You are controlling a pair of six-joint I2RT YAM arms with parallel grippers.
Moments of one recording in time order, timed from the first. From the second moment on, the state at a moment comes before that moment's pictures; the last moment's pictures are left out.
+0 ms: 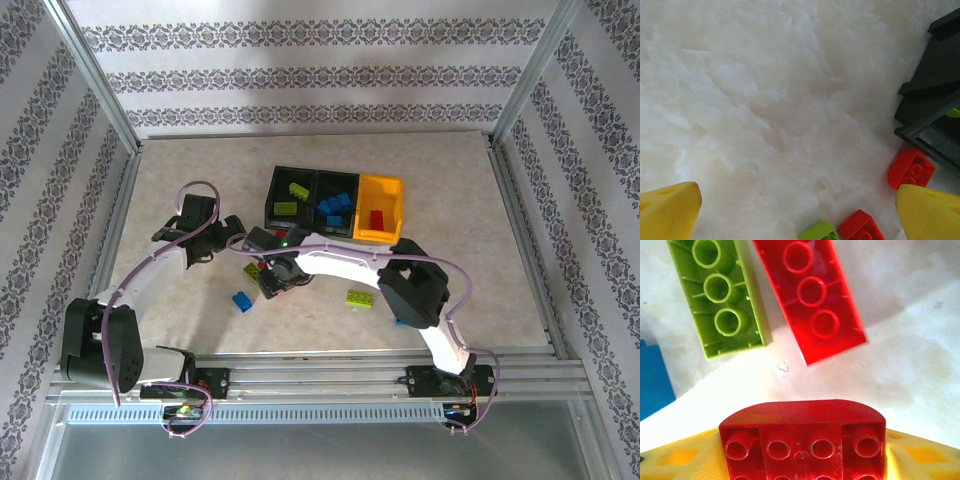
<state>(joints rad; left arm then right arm) -0.14 1.33 0.84 -0.48 -0.04 -0.66 1.03 2.07 1.62 -0.86 0.04 0.52</state>
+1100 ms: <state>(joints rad) -0.14 1.33 0.84 -0.48 -0.02 -0.66 0.38 1.89 1.54 -0.78 0.19 0.41</state>
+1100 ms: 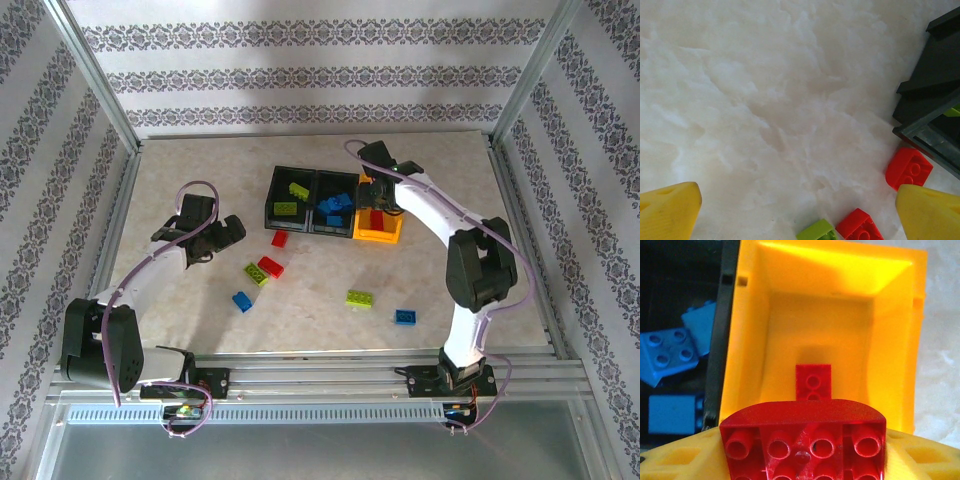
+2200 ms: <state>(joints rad) -0.13 1.33 0.84 -0.48 -0.02 -0.66 0.34 1.98 1.63 -0.79 0.24 0.36</state>
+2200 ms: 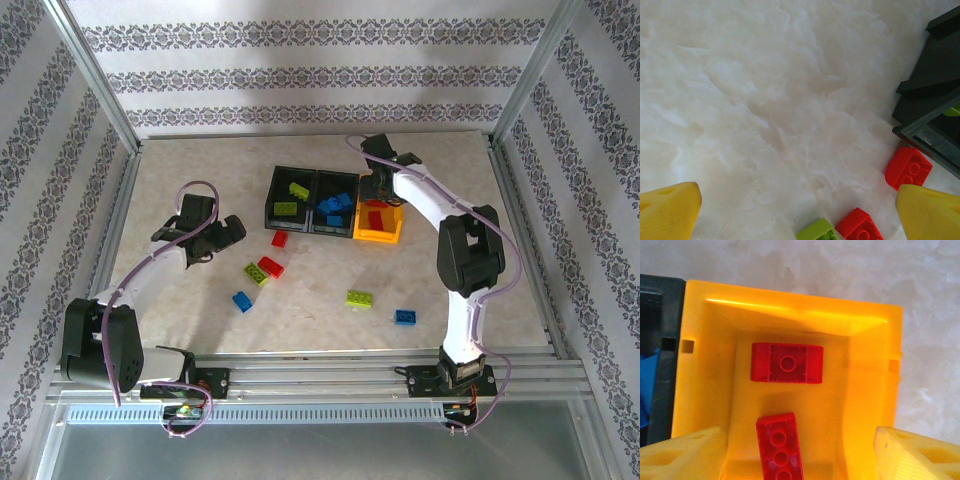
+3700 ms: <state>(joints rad) -0.13 1.34 0.80 -0.47 0.01 -0.67 0.92 2.20 1.78 -0.75 0.28 0.76</state>
